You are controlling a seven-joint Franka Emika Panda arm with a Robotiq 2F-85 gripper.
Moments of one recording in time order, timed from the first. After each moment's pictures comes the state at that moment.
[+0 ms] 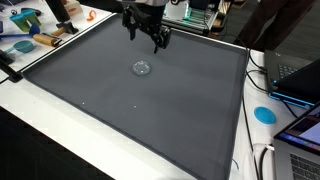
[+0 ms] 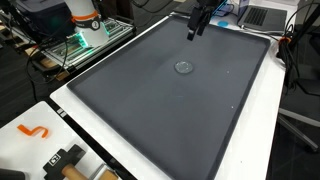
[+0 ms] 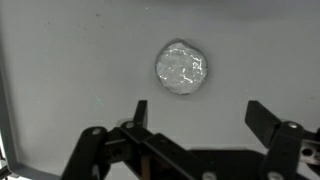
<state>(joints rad) 0.19 0.35 0.07 -1.87 -0.31 2.06 0.41</state>
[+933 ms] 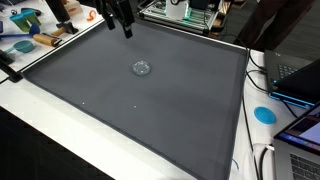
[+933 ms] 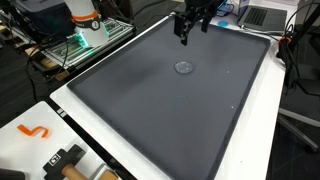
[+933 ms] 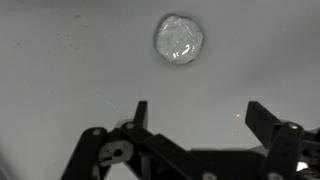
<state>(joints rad) -0.01 0.25 0.01 -1.93 0.13 2.18 0.20</state>
